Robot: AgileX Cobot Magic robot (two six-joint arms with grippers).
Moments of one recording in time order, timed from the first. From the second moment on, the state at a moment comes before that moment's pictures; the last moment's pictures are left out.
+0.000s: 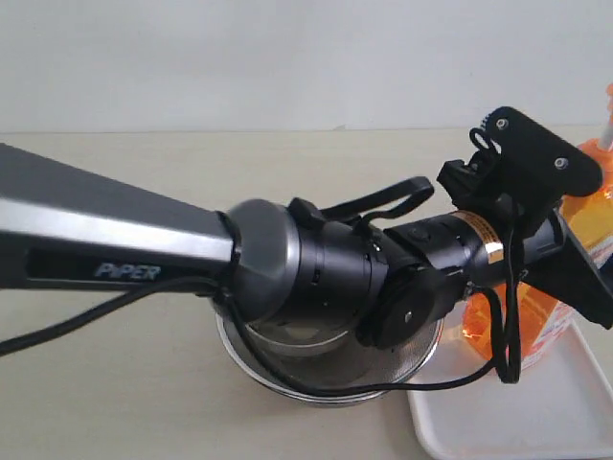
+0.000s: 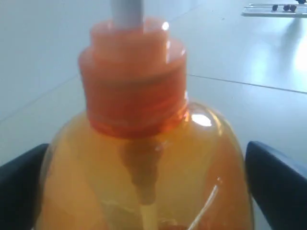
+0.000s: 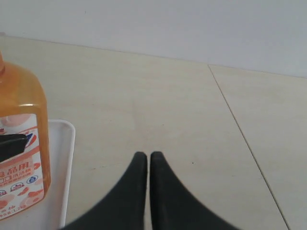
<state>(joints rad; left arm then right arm) -1.06 2.13 -1.39 -0.14 -0.43 0.21 0.70 0.20 -0.43 -0.94 1.06 0.76</state>
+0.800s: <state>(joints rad) -1.06 1.88 -1.39 -0.13 -0.03 0.26 0.70 0.20 -0.43 -0.94 1.06 0.75</state>
